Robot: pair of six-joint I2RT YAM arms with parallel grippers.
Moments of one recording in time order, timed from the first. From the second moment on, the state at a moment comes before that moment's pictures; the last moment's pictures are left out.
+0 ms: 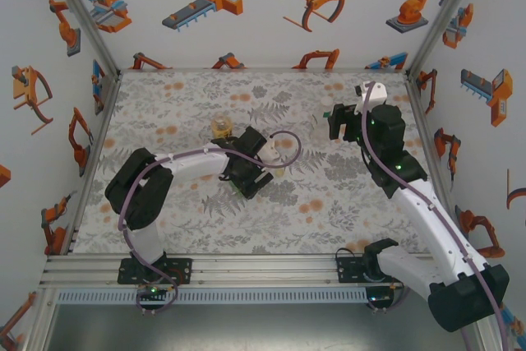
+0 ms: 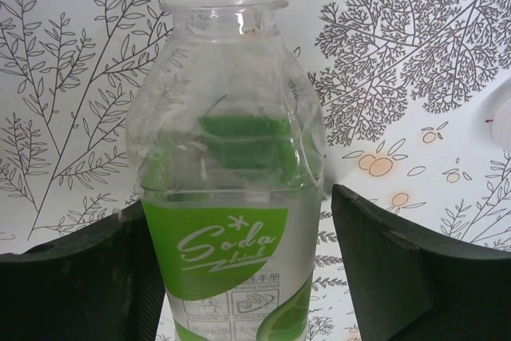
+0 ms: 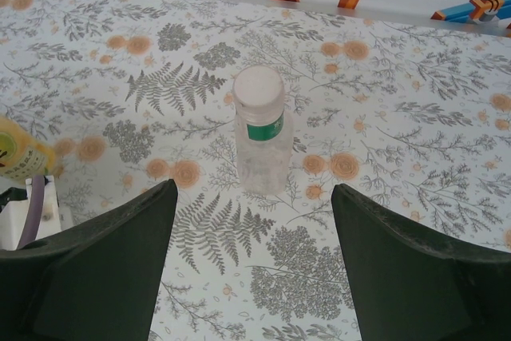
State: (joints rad) left arm -0.84 1.81 1.13 -0.53 0.04 0.17; right arm 0.34 0.98 0.92 -0.19 0.07 0.06
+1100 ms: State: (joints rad) left arm -0.84 1.51 1.03 -0.46 0.08 0.18; right arm 0.34 0.90 0.92 -0.24 0.04 0.09
